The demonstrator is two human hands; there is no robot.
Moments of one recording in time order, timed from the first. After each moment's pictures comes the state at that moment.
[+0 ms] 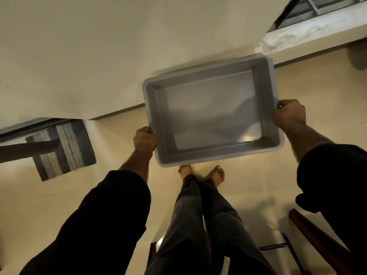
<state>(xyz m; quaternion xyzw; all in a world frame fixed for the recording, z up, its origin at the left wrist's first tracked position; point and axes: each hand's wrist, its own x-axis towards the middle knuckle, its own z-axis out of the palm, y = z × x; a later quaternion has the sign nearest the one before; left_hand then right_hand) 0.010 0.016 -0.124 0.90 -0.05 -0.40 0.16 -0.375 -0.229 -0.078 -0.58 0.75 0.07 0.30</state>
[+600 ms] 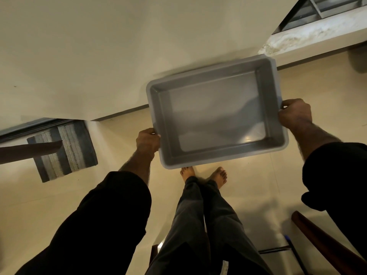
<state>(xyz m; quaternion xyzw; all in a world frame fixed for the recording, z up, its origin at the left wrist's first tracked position) 0.020 0.025 -0.128 0.88 -0.02 -0.43 0.20 -0.370 -0.231 -0.068 -0.62 0.73 0.10 0.29</state>
